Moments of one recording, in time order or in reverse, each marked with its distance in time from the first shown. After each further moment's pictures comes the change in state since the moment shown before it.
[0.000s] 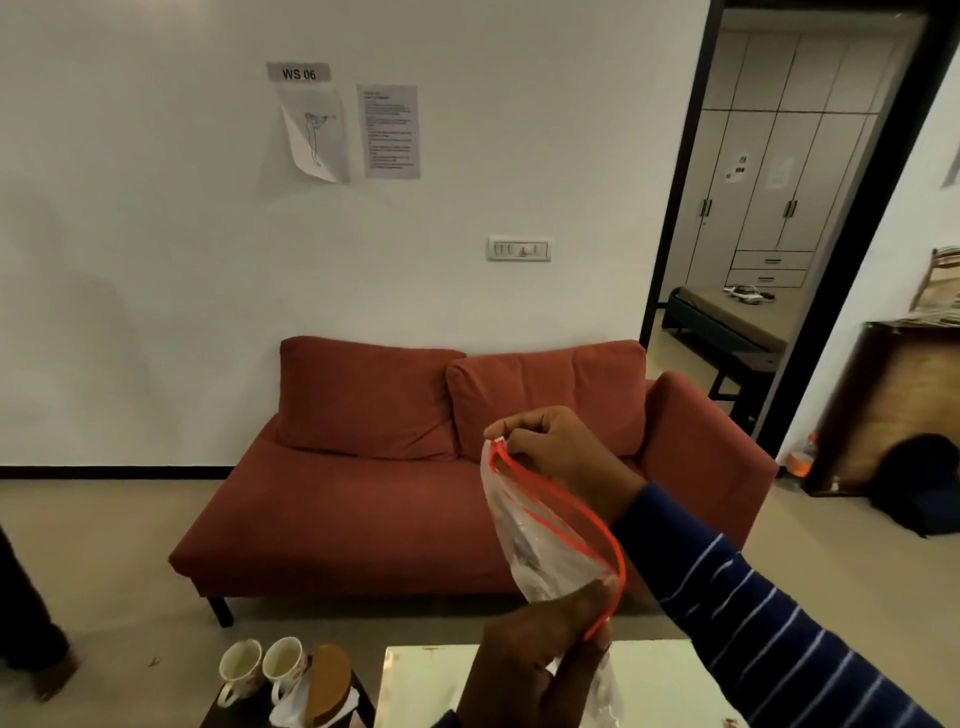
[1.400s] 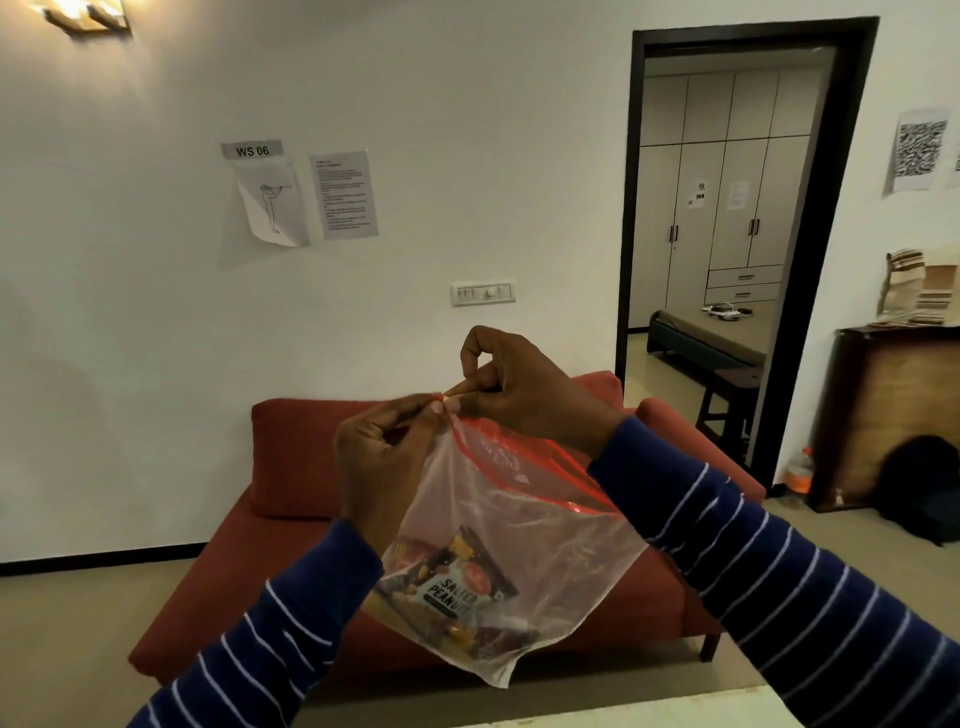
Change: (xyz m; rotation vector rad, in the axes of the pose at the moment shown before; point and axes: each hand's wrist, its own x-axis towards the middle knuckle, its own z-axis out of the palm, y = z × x) left_hand 0.247 0.009 -0.193 -0.221 0.458 -0.006; right_hand 0.020 -0.092 -0.088 -0.386 -0.065 -0.490
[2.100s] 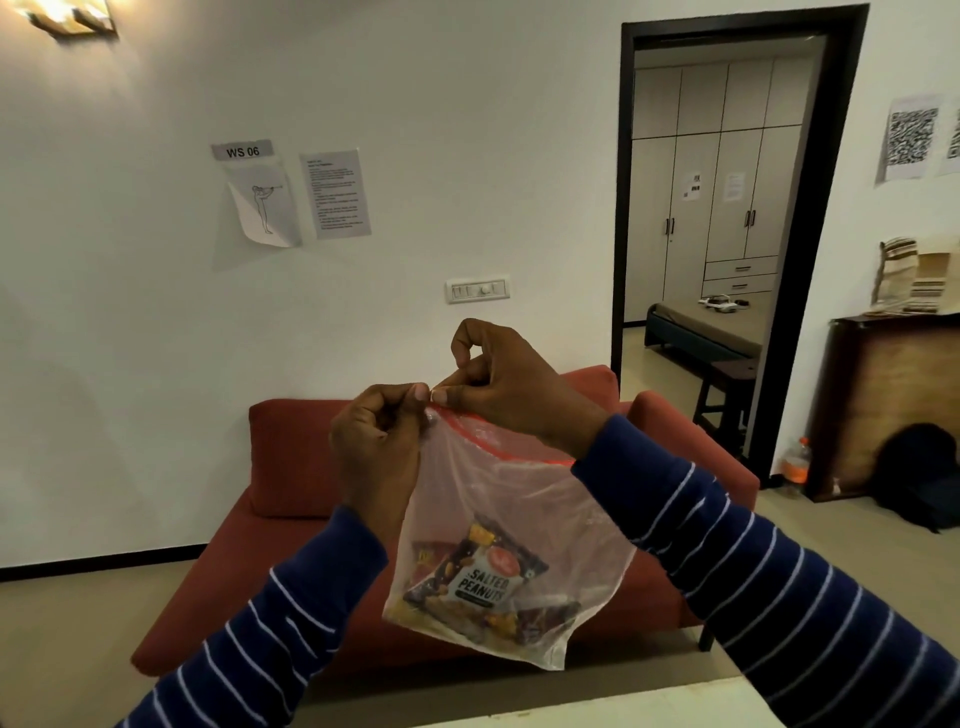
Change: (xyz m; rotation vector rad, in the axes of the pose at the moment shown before) left_hand 0.001 0.010 0.015 0.108 0.083 -0.025; right_hand -0.009 -0.008 -0.001 0.007 0.075 0.017
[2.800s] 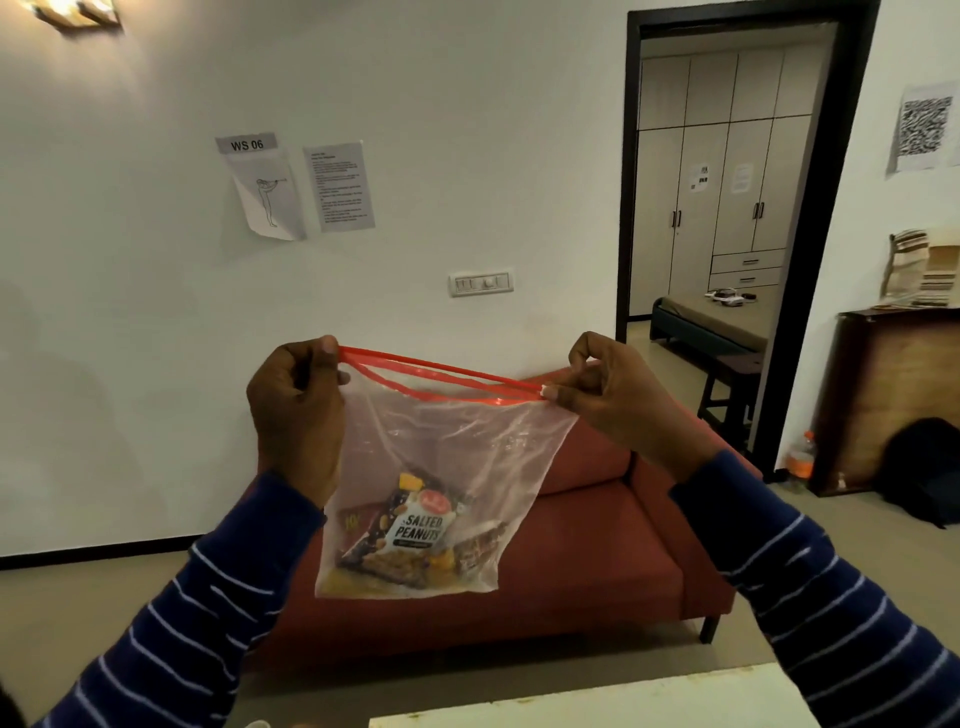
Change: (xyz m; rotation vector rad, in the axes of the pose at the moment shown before) left_hand 0.044 0.003 -0.046 0.077 0.188 0.034; right_hand -0.056 0.052 -0.062 0.035 0.230 0.106
